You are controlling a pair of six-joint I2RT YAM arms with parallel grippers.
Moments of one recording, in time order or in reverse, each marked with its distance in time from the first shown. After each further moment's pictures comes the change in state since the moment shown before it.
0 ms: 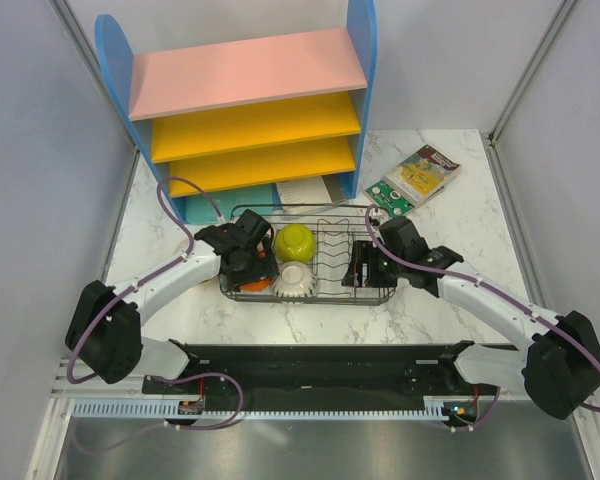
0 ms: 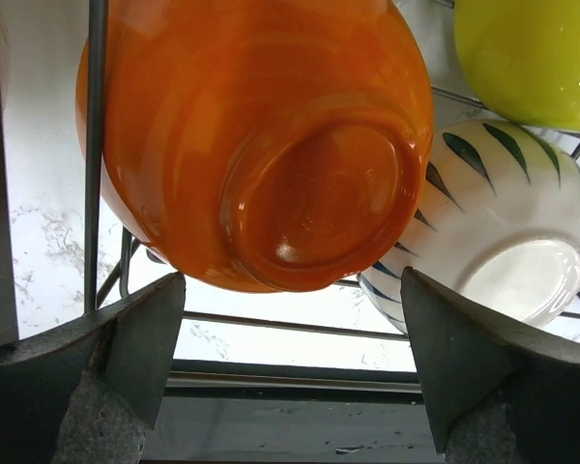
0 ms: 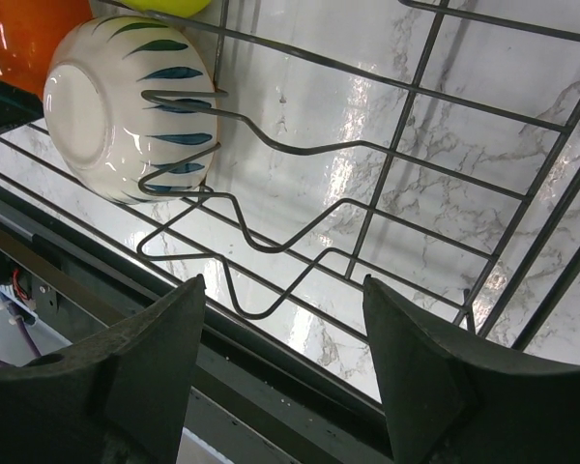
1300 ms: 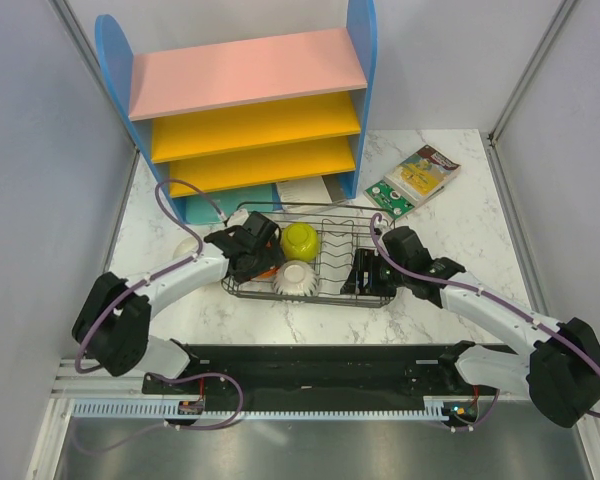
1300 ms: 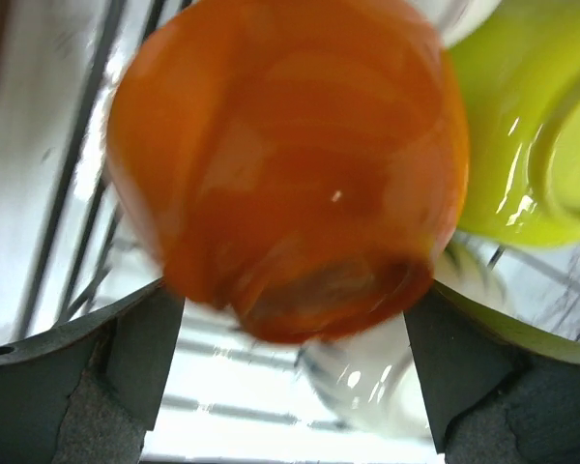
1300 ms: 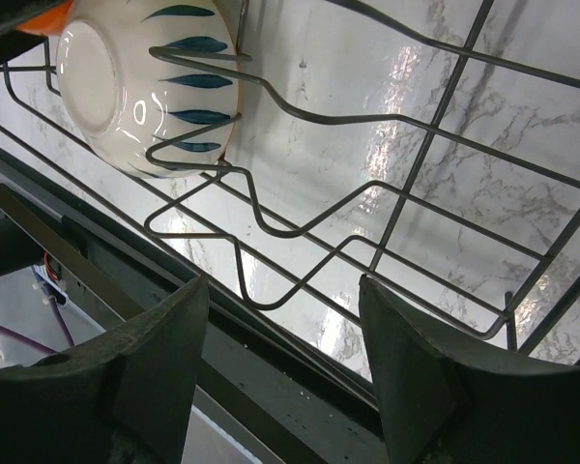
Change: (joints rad) left arm -0.031 0.045 -0.043 0.170 -0.114 -0.140; right arm 0.002 -0.050 -0.108 0.087 -0.065 0.063
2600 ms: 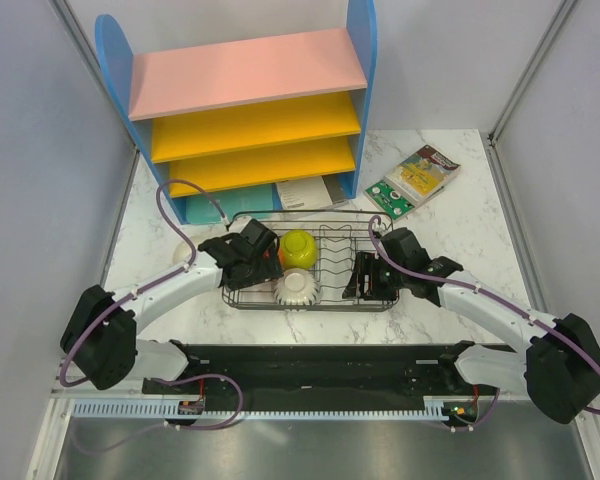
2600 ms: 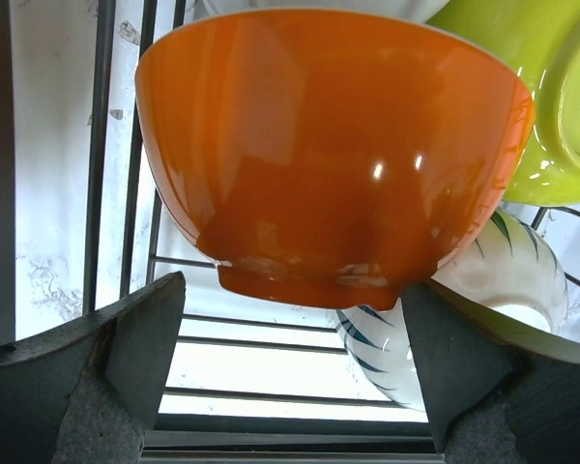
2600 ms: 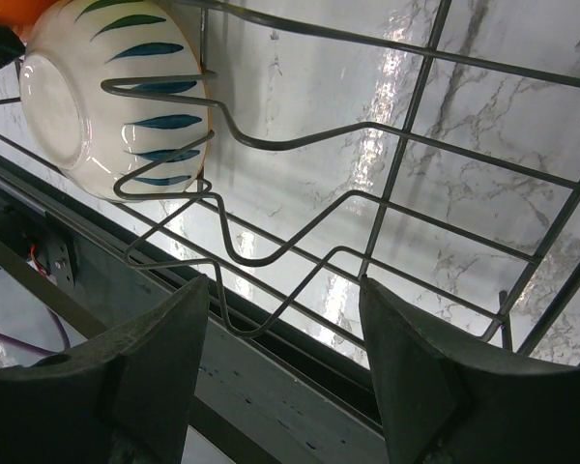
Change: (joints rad) left arm -0.043 -0.089 -0.036 -0.027 -0.014 0.117; right arm -0.002 0.023 -0.001 -0.041 -0.010 0.014
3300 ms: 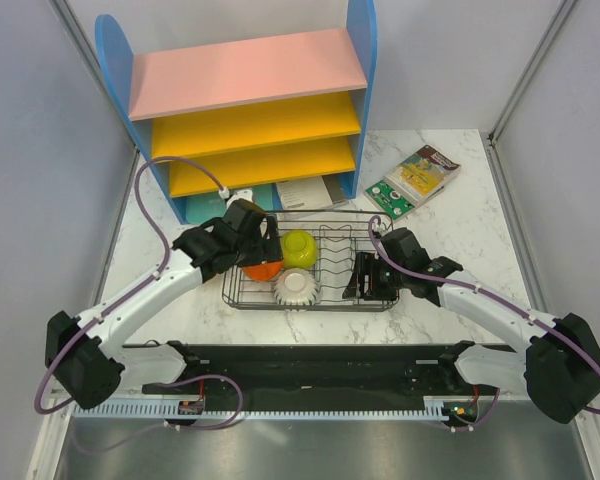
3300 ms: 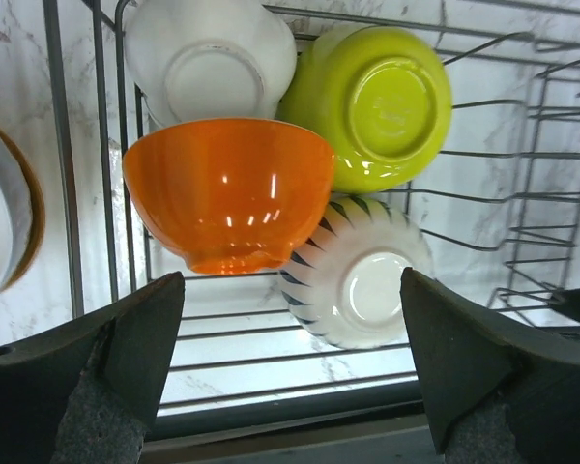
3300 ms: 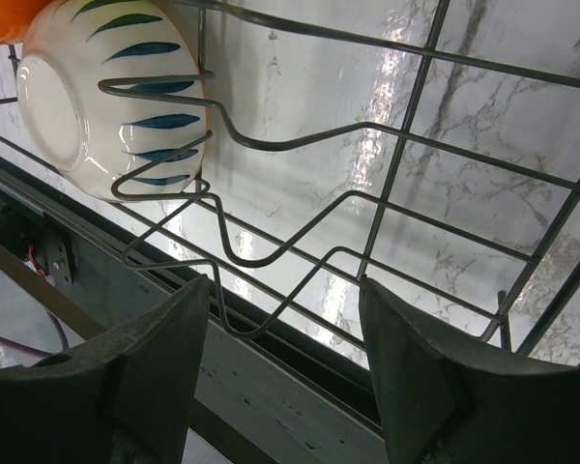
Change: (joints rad) left arm 0.000 -0.156 0.169 -0.062 0.026 0.161; right arm 0.000 0.002 0.000 0.000 0.002 -0.002
